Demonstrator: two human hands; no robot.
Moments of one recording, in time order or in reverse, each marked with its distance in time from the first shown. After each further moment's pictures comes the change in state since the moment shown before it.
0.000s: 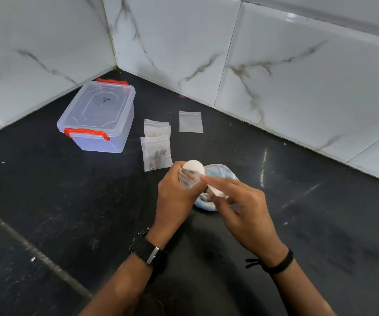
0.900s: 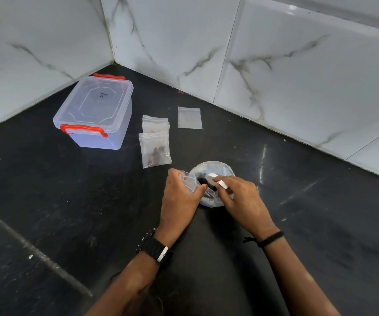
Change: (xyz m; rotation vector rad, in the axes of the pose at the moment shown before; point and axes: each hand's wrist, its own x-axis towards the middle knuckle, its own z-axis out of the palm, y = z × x) left_hand -0.001 -0.036 0.022 0.211 0.017 -0.100; right_hand 0.003 0.049 0.006 -0.311 -0.170 0.232
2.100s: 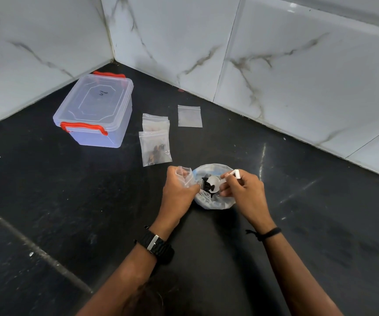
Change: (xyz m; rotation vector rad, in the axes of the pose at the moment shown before) left_hand 0.013 -0.006 0.002 -0.366 -0.087 -0.160; right_hand 0.007 0.003 0.004 0.534 0.108 0.492
